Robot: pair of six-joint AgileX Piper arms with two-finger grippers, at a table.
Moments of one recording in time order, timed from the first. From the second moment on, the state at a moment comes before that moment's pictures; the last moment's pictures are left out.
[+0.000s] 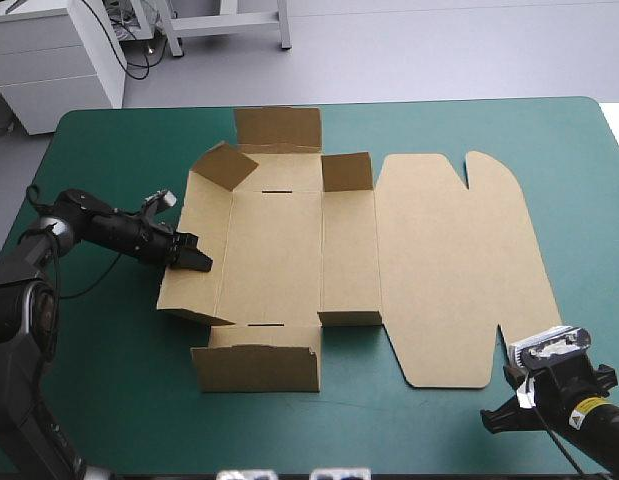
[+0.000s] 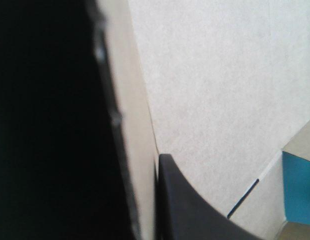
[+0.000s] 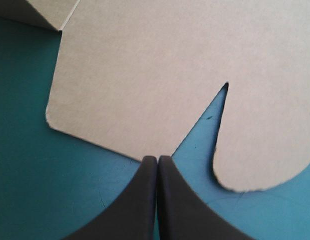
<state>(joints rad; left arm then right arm) 0.17 1.93 -1.27 -0.85 1.21 0.80 0.24 0.45 -0.50 0.10 0.92 -0.17</state>
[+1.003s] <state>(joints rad) -0.56 1.87 -1.96 0.14 1.17 0.73 0.24 0.45 -0.50 0.10 0.87 -0.17</state>
